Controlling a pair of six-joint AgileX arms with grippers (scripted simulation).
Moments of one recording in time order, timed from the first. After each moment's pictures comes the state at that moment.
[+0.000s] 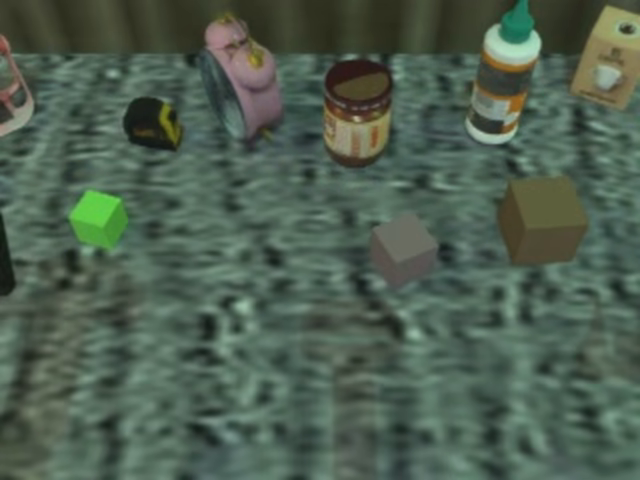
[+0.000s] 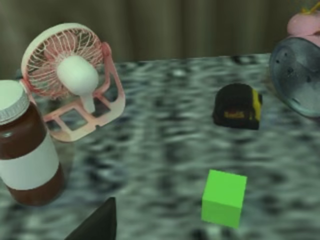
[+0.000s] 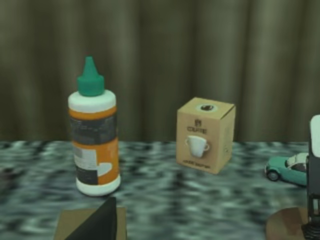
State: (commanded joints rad) left arm -0.02 0.57 0.53 -0.32 0.00 0.07; right arm 0.00 0.00 0.00 0.00 0.00 0.00
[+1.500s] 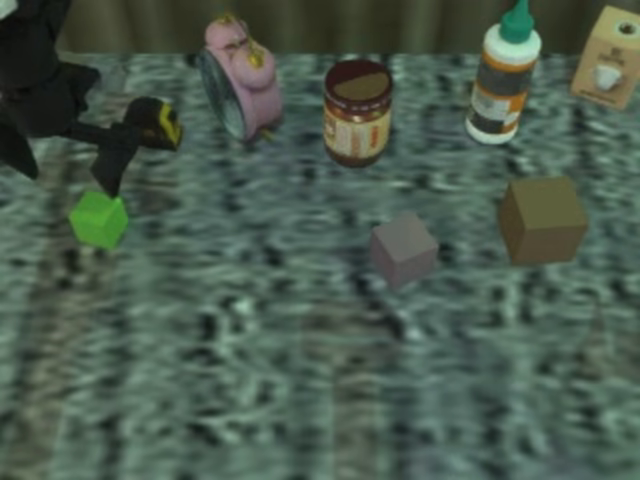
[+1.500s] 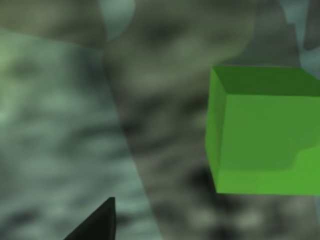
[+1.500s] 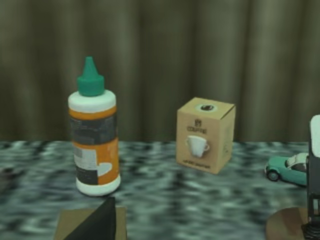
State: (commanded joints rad) left arm -0.06 2.34 1.99 -1.22 0.00 0.27; right arm 0.00 0.00 0.00 0.00 0.00 0.00
